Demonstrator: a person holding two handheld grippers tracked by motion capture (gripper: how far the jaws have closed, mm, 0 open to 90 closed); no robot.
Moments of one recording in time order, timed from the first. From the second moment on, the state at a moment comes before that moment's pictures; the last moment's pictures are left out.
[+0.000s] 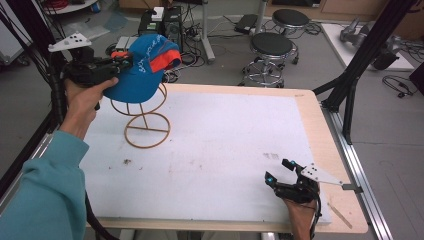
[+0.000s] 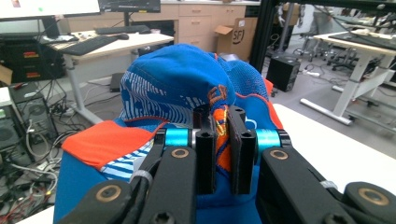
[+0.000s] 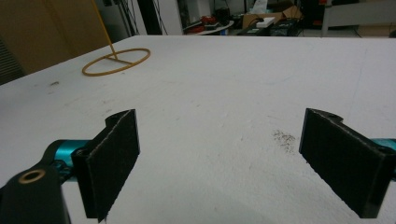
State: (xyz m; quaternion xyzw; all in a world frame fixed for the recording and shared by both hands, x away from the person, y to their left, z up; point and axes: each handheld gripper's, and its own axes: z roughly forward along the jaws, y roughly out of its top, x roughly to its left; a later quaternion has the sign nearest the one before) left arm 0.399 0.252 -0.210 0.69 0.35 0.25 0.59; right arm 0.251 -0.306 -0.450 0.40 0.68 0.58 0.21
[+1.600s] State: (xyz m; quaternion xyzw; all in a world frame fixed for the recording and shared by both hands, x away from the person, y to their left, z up) left arm 0.375 0.287 -0.246 0.75 0.36 0.22 0.51; right arm 0.251 -0.305 -0.450 0.40 0.68 0.57 0.21
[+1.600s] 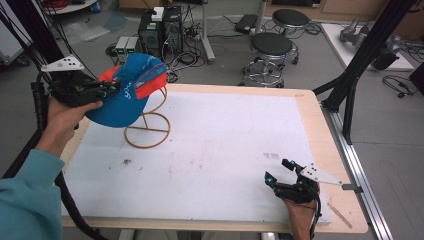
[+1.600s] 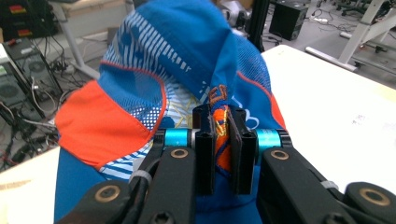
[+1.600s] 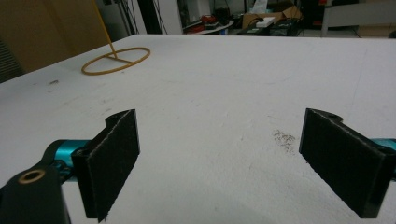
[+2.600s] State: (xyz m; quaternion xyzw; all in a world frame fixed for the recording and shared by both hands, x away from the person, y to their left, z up) left arm 0.363 0.293 -0.268 0.72 0.37 0.21 0.55; right arm 0.251 -0.306 -0.450 0.41 0.68 0.58 0.20
